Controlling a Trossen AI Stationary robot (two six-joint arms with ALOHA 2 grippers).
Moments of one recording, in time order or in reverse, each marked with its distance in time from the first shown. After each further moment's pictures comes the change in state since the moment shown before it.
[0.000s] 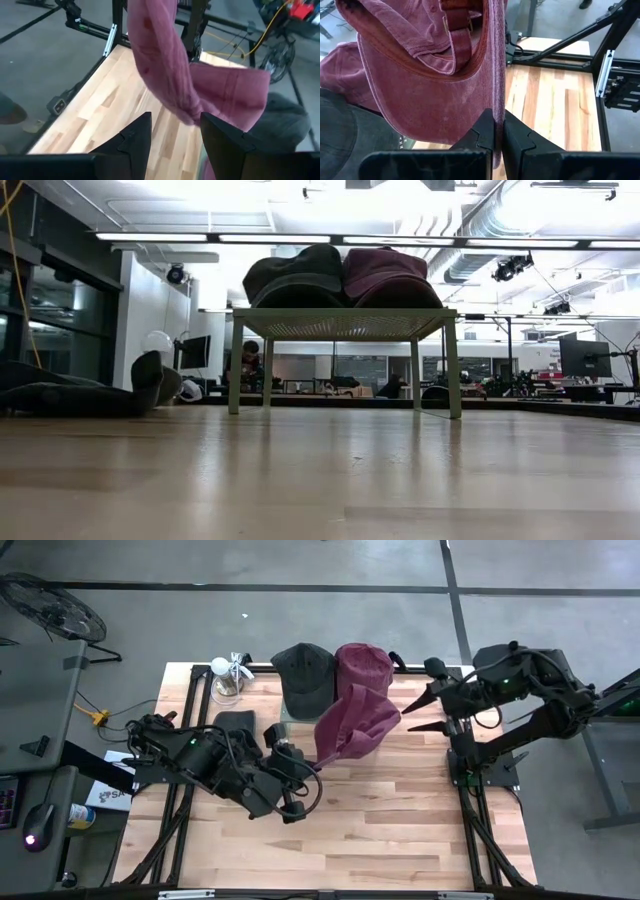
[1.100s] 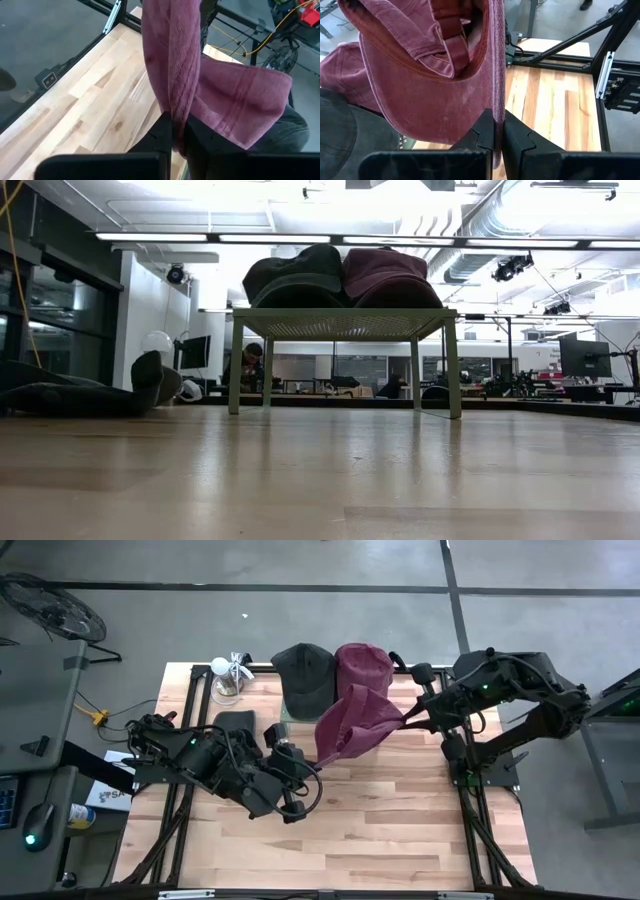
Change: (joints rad) left arm 0.000 0.000 0.000 0.003 0.000 -0.002; right arm 0.000 0.050 0.000 -0.029 0.007 -0.150
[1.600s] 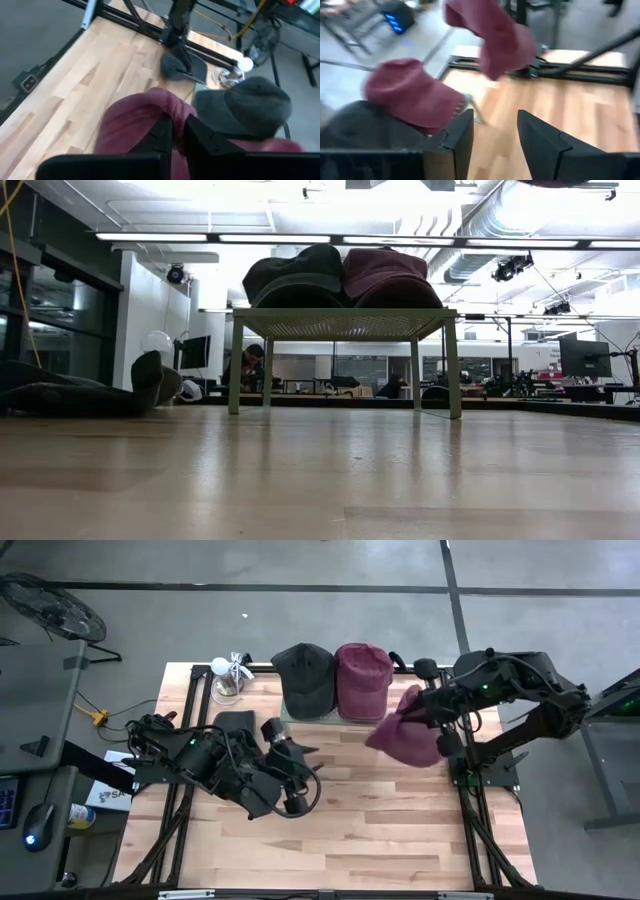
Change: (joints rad) left arm -0.001 0.000 0.000 0.017 -0.138 0.054; right arm 0.000 -0.001 0.000 -0.016 0.099 0.085
